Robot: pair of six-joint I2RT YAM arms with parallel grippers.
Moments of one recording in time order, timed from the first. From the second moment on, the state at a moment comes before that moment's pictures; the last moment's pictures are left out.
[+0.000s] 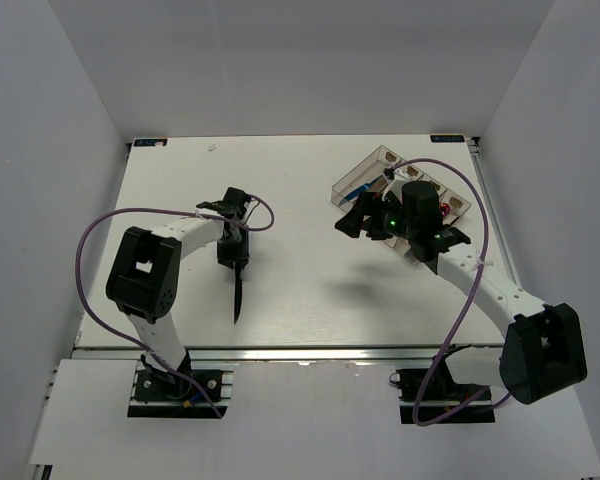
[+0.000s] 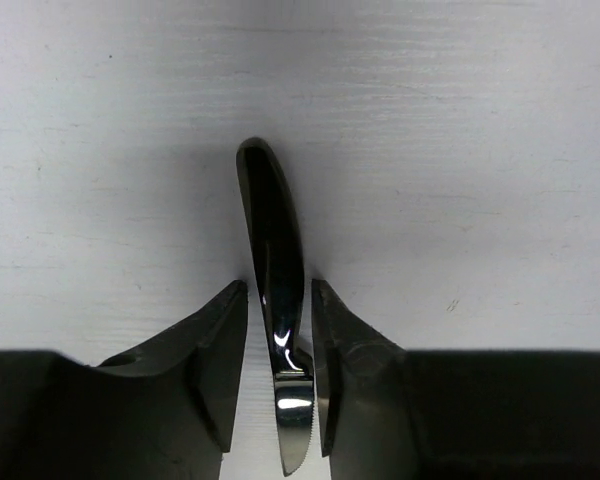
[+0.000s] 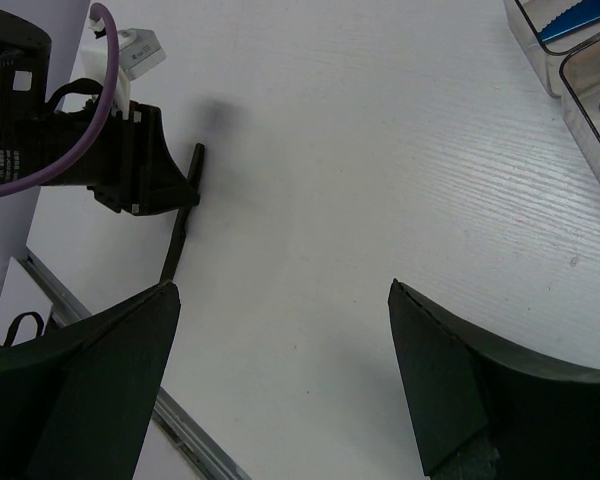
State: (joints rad) left arm -0.36 1.80 1.12 -0.64 -0.08 -0.35; right arm 0.41 1.27 0.87 -0.08 -0.38 0.47
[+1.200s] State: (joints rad) left arm -0.47 1.66 0.99 -0.52 -0.04 -0.45; right arm 0.44 1.44 0.74 0.27 -0.56 0.69
